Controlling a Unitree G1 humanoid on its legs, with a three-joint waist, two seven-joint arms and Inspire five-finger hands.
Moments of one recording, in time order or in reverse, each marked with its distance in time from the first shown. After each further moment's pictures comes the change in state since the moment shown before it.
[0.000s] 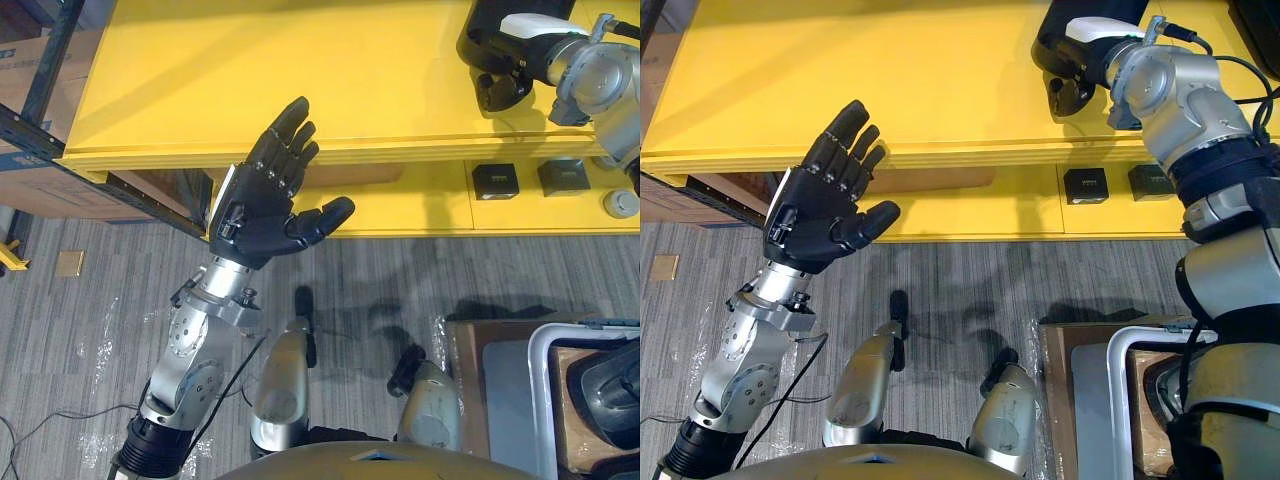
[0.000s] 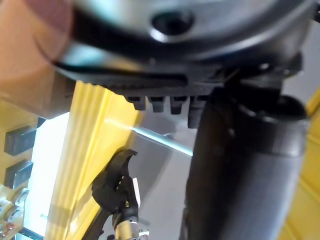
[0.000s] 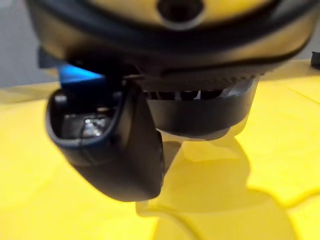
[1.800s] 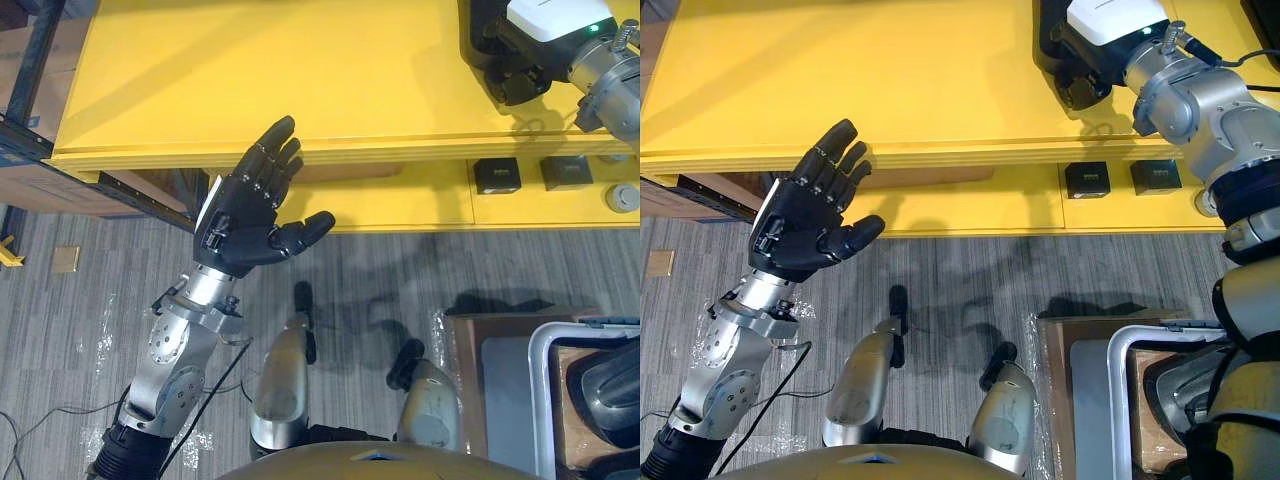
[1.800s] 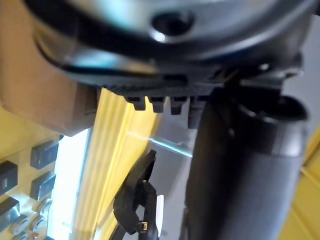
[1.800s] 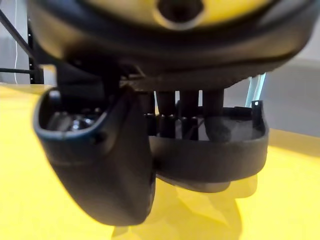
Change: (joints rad) left arm 0.037 0.093 0.048 0.040 -0.043 -0.042 -0.041; right arm 0.081 -0.137 -0.015 -0.051 -0.198 -0.326 -0.391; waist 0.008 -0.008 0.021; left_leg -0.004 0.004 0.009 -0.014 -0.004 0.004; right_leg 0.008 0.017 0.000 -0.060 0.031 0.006
